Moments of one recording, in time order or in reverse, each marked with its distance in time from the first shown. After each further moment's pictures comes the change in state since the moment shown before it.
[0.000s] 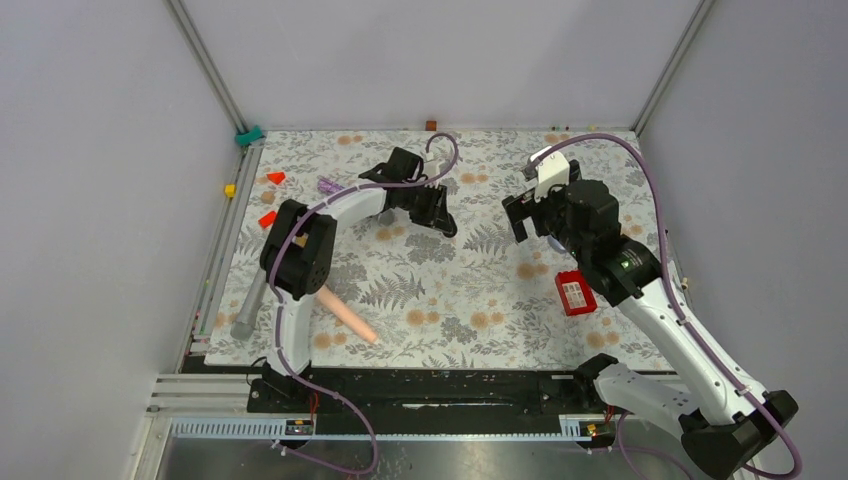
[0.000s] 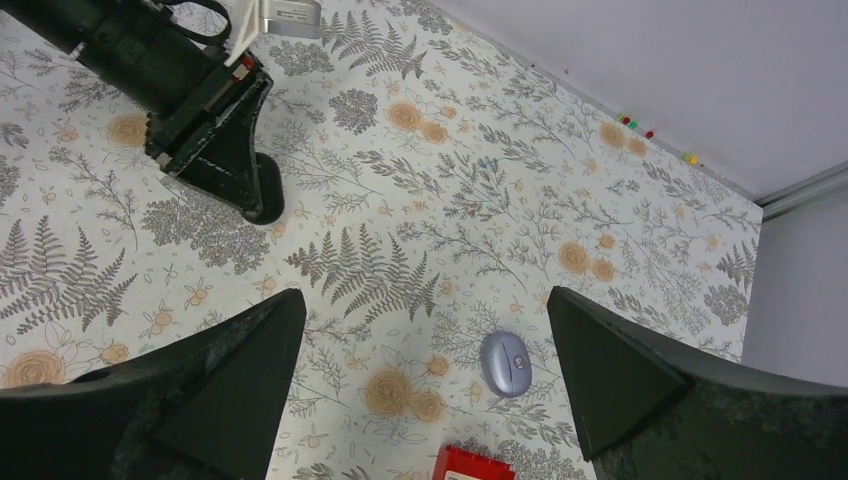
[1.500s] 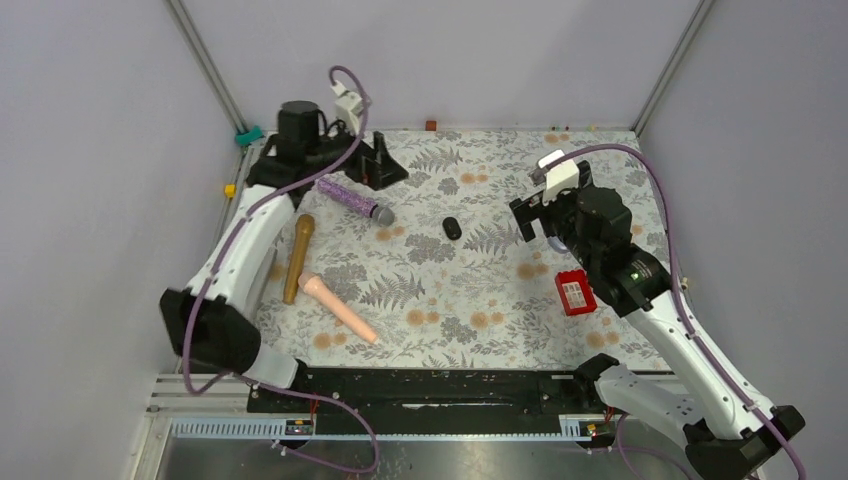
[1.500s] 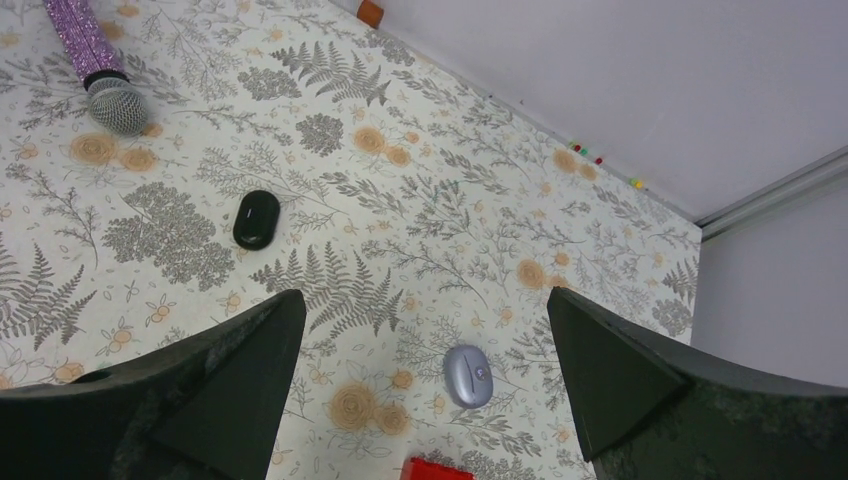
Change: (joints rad) left arm 0.206 -0.530 -0.046 -0.045 0.042 0.069; right arm 0.000 -0.057 -0.033 0.043 0.035 -0.062
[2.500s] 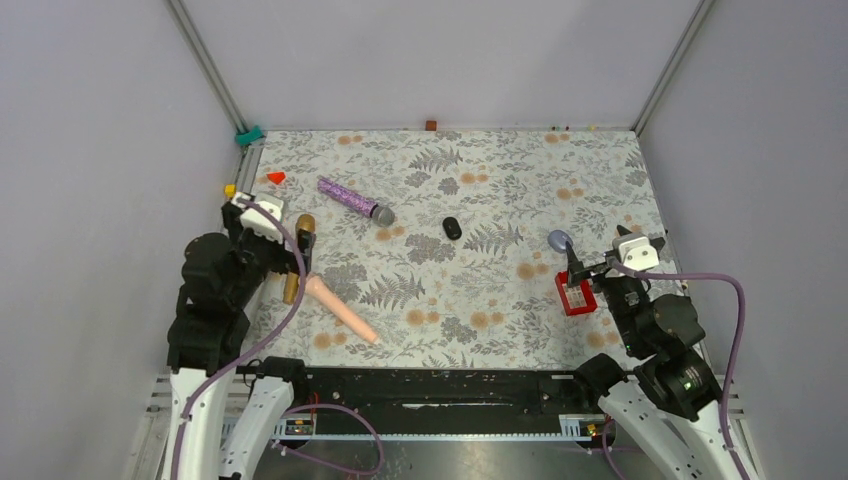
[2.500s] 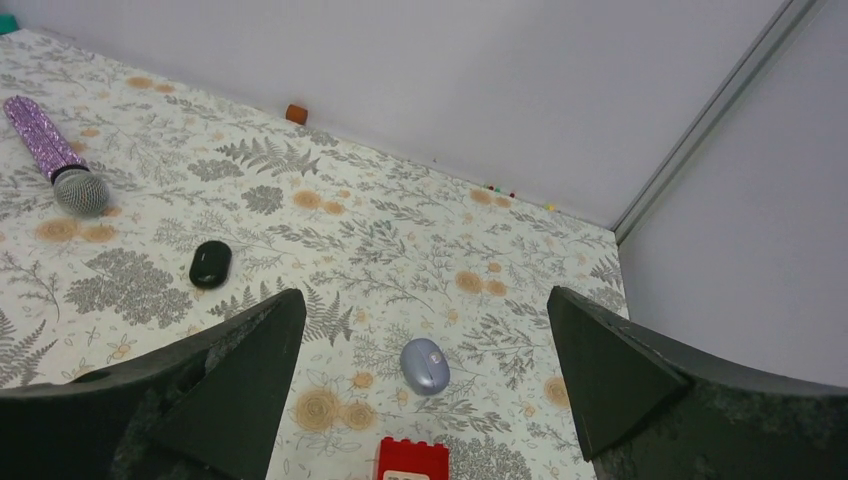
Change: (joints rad) left arm 0.188 -0.962 -0.471 -0.214 -0.567 0.331; right arm 0.000 -0.660 -0.340 0.020 0.112 -0.013
